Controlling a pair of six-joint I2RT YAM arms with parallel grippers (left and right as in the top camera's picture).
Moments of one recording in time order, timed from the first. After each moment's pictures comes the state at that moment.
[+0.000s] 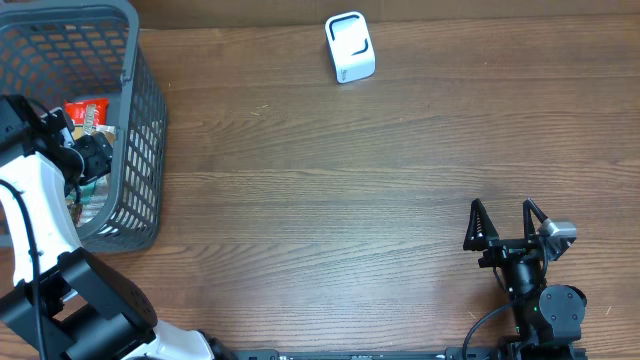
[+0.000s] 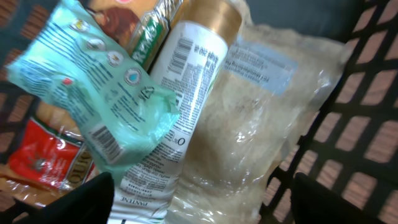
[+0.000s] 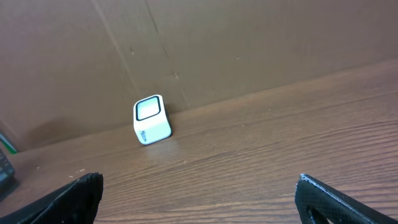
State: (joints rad) left arm 0.61 1.75 1.47 -0.89 0.07 0.04; right arm 0.05 0.01 0.02 -0.02 -0.07 0.32
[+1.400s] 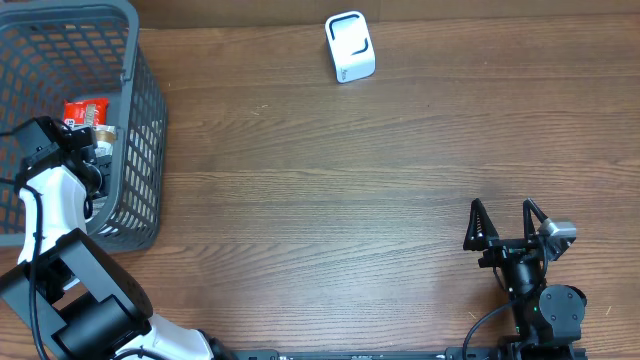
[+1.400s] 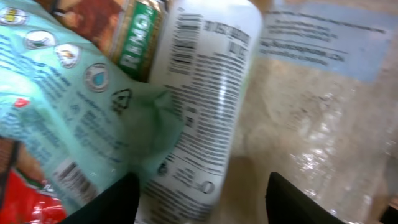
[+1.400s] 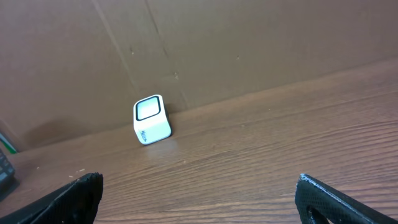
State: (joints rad) left arm 0.61 1.79 1.27 -0.60 -0.02 0.25; right arm 0.05 0.01 0.02 -0.02 -0.07 0.32
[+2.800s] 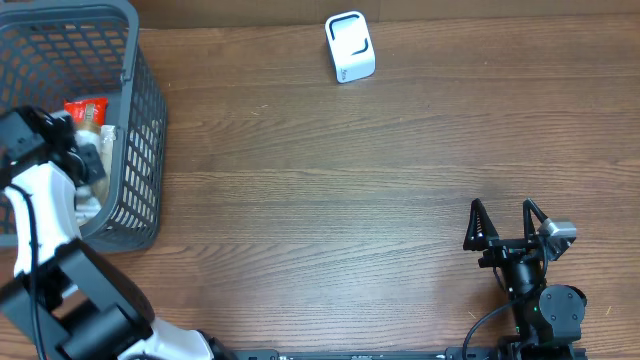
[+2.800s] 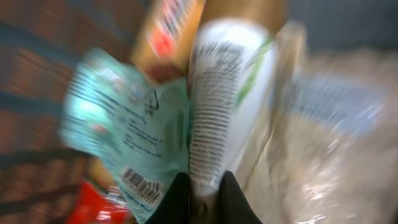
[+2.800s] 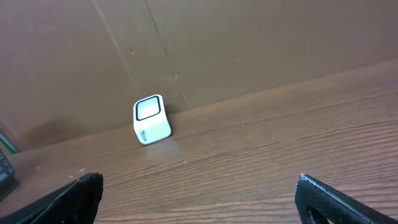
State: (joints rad) left arm 0.62 1.76 1.35 -0.61 -0.05 0.23; right arm 0.05 0.01 0.02 -0.02 -0.07 0.32
